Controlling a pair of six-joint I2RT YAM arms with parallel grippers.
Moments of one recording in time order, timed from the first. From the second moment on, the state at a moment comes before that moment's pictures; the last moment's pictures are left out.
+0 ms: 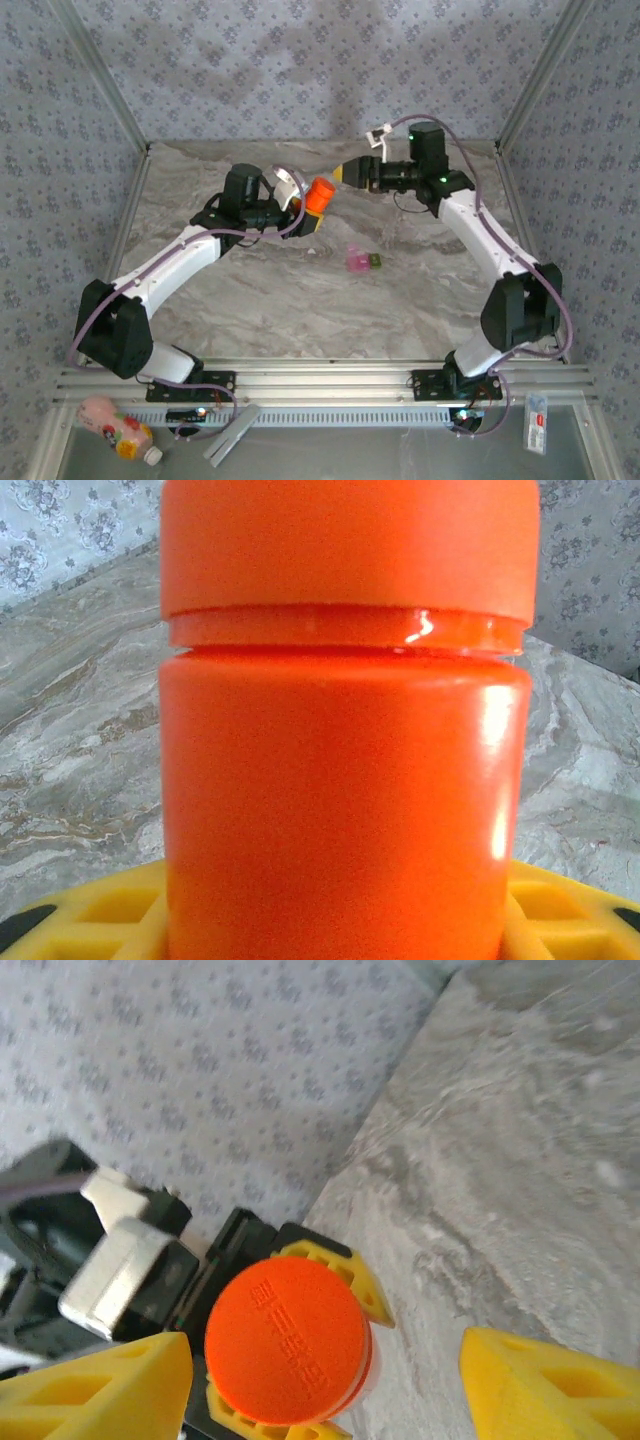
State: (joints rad) left arm -0.52 1.43 1.10 -0.16 0.60 0.11; right arm 0.30 1.54 1.41 -0.30 -0.89 0.55
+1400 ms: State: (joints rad) left arm -0.52 1.43 1.10 -0.18 0.60 0.12; right arm 0.53 1.54 1.45 -0.43 -0.50 0.79
